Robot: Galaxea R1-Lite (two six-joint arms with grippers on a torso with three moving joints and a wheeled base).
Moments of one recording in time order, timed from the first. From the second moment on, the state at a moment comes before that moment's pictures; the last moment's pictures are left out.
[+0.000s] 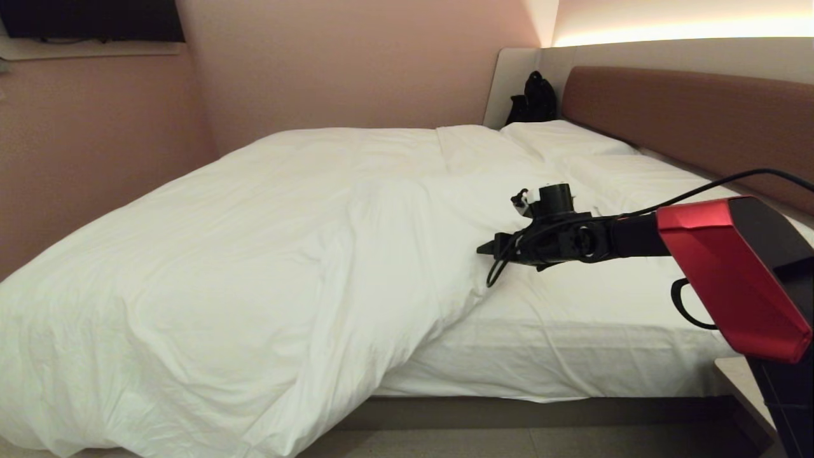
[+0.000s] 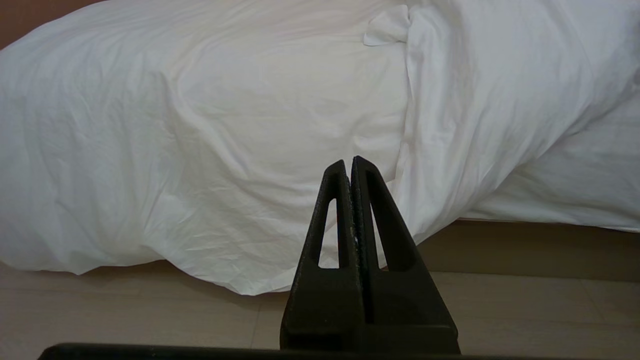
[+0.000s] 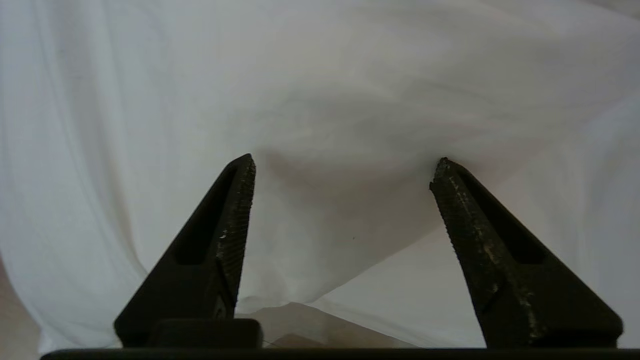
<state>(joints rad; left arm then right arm) 0.00 0.00 0.00 0.00 0.02 -0.02 0.25 2.41 -1.88 0.04 0.19 0.27</state>
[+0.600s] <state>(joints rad) 0.00 0.00 0.00 0.00 0.02 -0.02 0.27 2.42 -1.91 0.03 0.13 0.16</state>
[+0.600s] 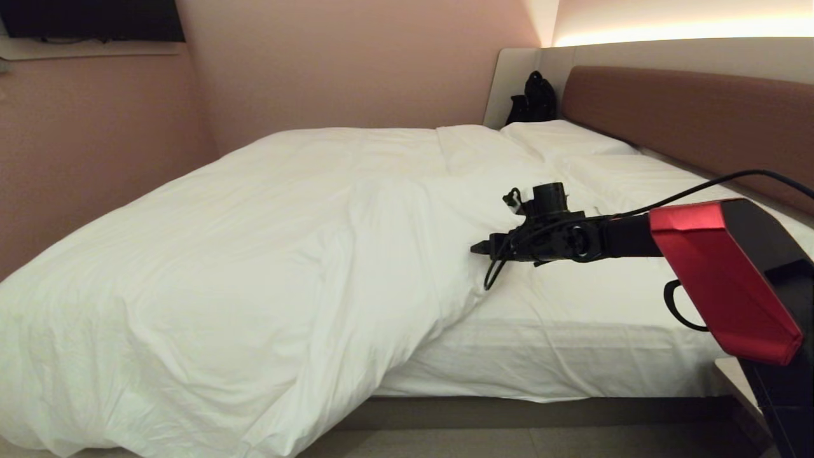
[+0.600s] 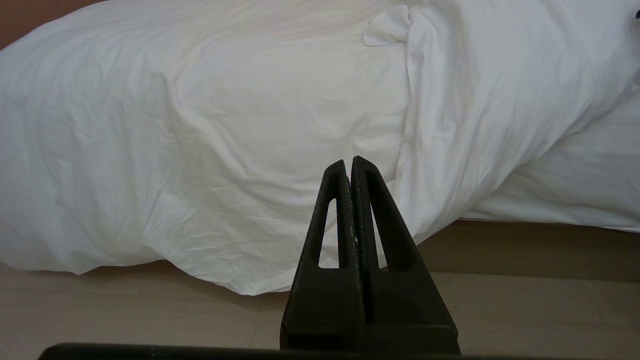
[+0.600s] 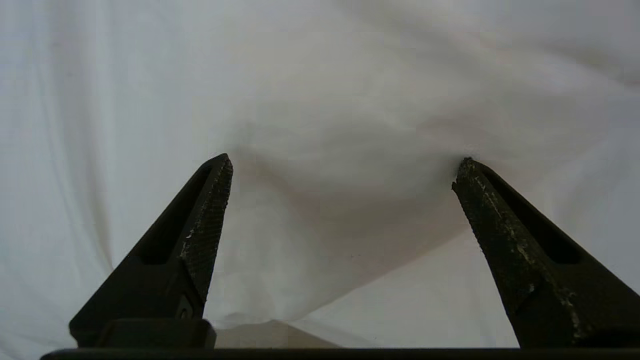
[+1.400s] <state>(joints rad) 0.00 0.00 0.00 0.00 0.02 -0.02 0.31 2.51 -1.91 -0.18 0.05 -0.13</state>
